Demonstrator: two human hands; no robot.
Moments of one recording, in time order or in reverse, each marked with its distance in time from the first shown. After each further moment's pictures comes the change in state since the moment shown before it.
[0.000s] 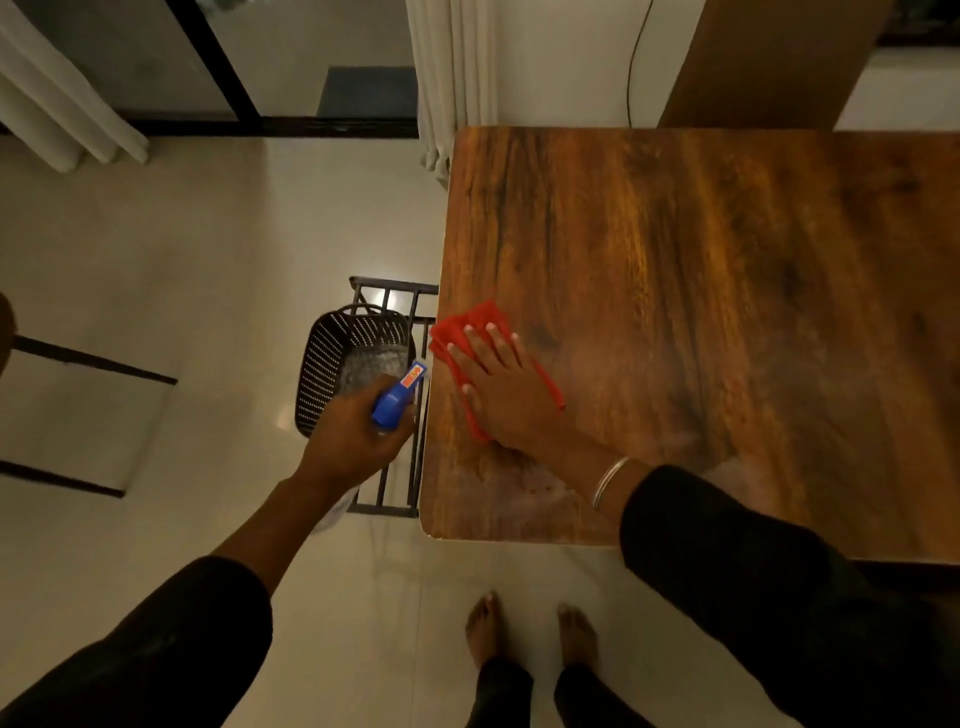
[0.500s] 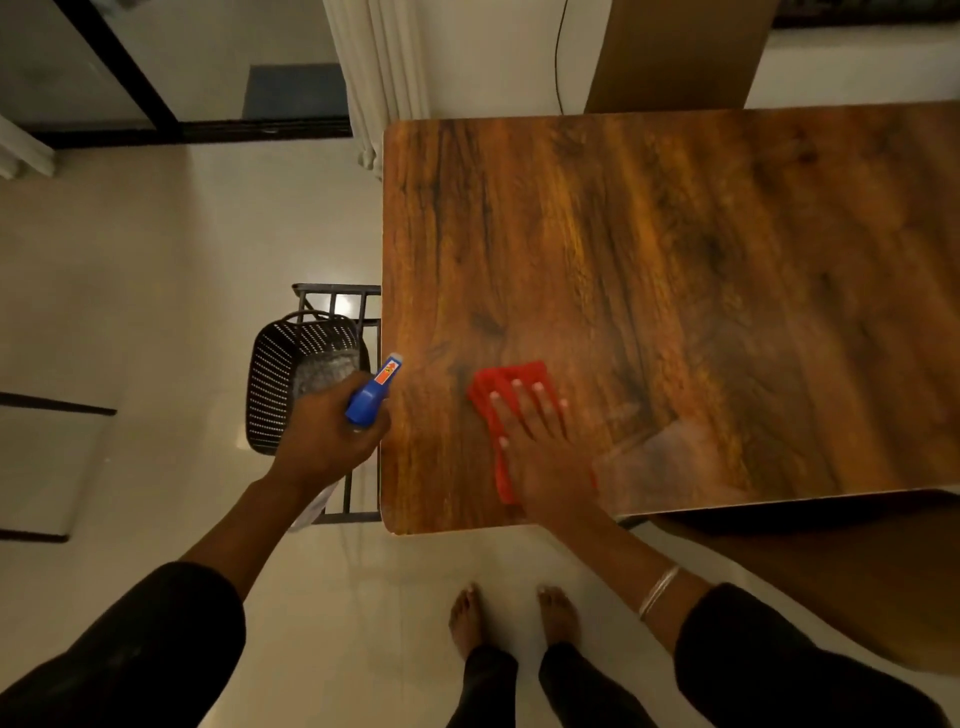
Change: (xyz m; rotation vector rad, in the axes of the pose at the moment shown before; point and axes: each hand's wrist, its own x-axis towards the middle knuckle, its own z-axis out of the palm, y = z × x) left_hand 0.008 0.022 0.008 -0.094 -0.094 0.045; right_hand -0.135 0.018 0.035 0.042 0.142 0.311
